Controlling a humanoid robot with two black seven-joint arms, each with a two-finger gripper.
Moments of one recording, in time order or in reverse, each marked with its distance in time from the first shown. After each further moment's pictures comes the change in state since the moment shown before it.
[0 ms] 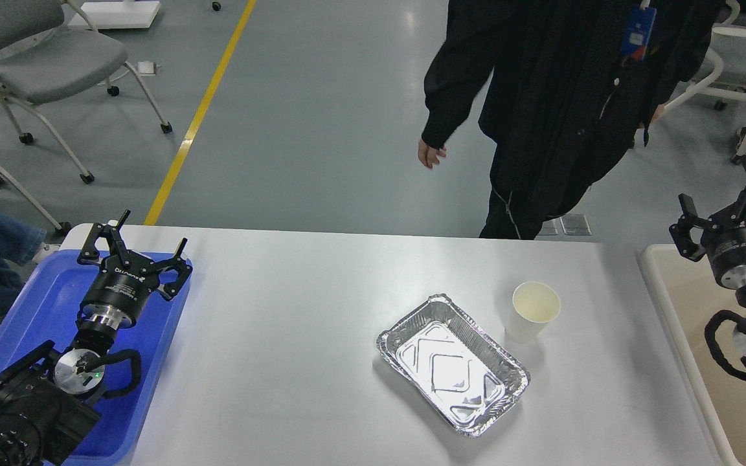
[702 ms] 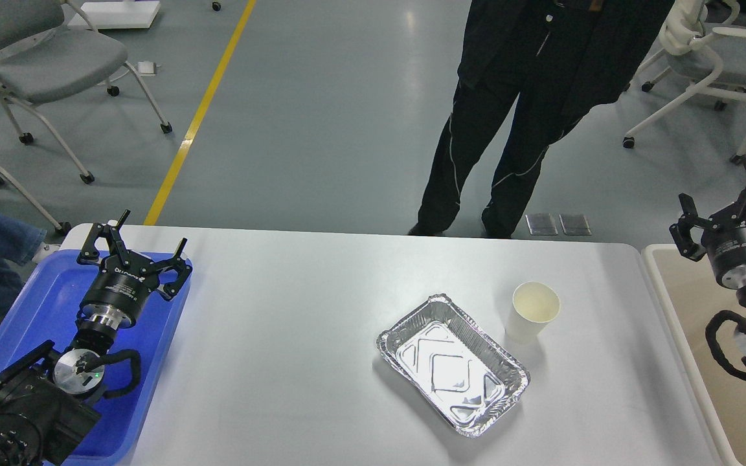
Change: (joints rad) left arm 0.000 0.000 0.000 0.000 0.000 0.000 0.000; right arm -0.003 -0.002 0.001 0.004 0.000 0.004 0.000
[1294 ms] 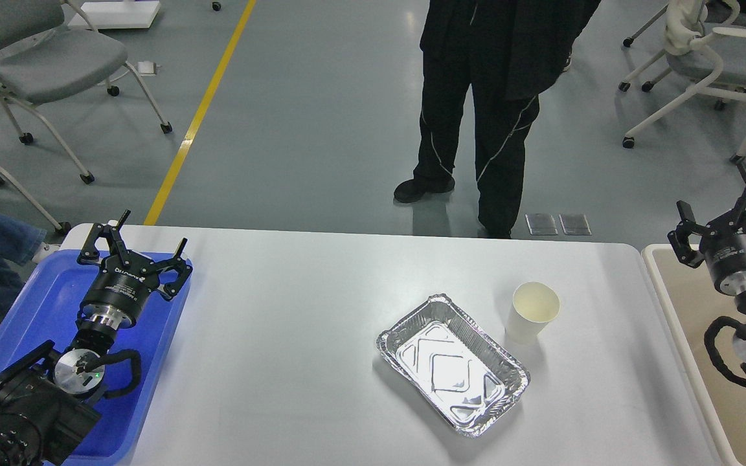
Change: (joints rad) left arm 0.000 0.000 0.000 0.000 0.000 0.000 0.000; right arm -0.014 0.004 -0.006 -0.006 0.000 -0.002 0.000
